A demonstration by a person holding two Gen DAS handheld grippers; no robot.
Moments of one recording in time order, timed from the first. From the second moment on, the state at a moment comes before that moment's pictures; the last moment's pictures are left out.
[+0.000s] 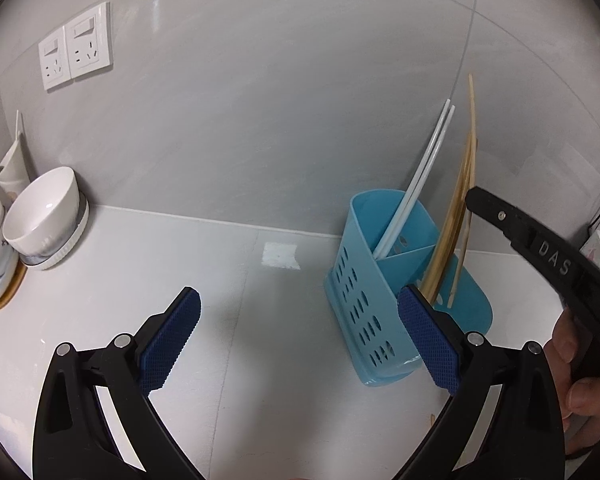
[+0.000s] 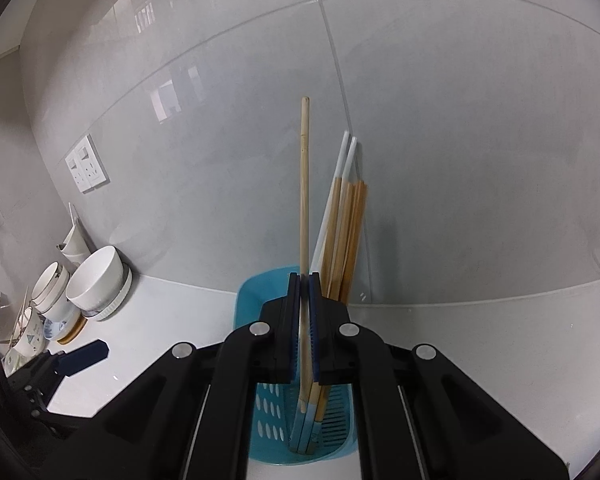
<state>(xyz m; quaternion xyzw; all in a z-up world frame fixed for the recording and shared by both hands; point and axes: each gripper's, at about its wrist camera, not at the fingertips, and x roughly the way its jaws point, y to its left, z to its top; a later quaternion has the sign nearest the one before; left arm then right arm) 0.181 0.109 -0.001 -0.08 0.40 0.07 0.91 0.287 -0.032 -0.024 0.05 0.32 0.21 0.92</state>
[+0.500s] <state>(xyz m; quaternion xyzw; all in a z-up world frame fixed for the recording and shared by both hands) 0.189 0.120 -0.004 -0.09 0.40 0.07 0.91 0.283 -0.030 -0.044 0.04 0.34 0.20 0.92</state>
